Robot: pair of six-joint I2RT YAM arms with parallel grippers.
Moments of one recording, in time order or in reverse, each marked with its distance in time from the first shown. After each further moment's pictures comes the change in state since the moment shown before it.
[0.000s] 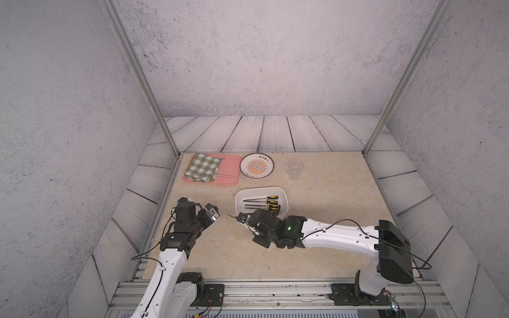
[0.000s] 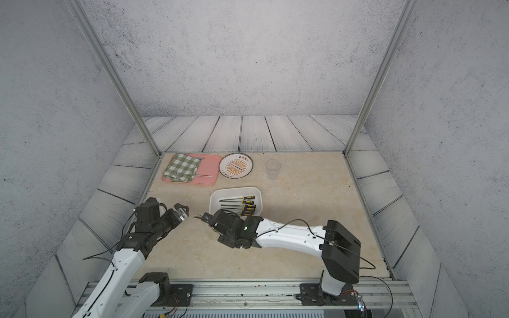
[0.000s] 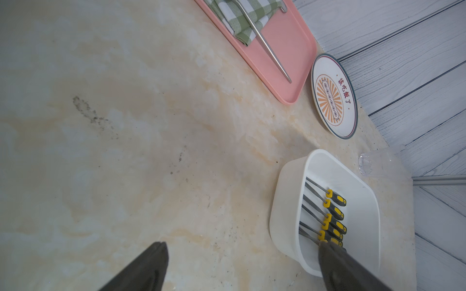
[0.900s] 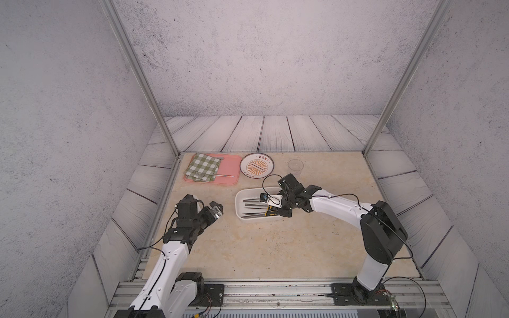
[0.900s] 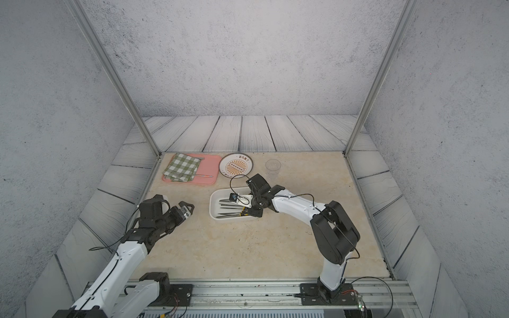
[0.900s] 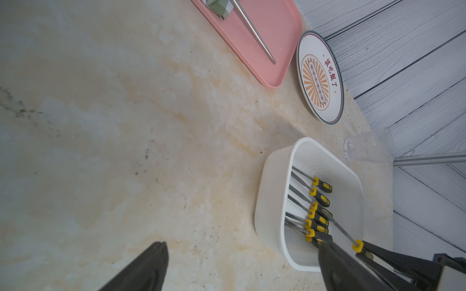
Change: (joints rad) left arm 0.000 0.117 0.000 0.103 0.112 0.004; right arm -0.433 0.152 0.019 0.041 -0.421 -0.602
